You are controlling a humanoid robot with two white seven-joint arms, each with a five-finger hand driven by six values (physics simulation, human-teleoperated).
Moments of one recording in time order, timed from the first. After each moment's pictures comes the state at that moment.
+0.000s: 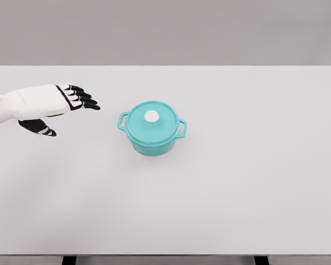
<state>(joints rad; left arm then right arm) -0.55 0.96 -0.49 -1.64 -0.27 -0.58 -0.59 0.02 0.00 0.75 -0.07 0.35 -0.21 0.09</state>
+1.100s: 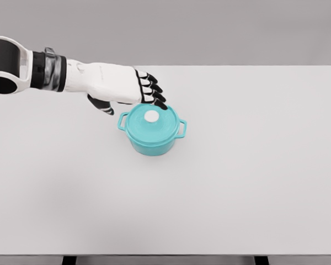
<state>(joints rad) -1.16 0.74 -1.07 -1.58 -0.27 -0.61 -0.61 0.04 0.00 0.75 -0.07 0.35 -0.21 0.09</state>
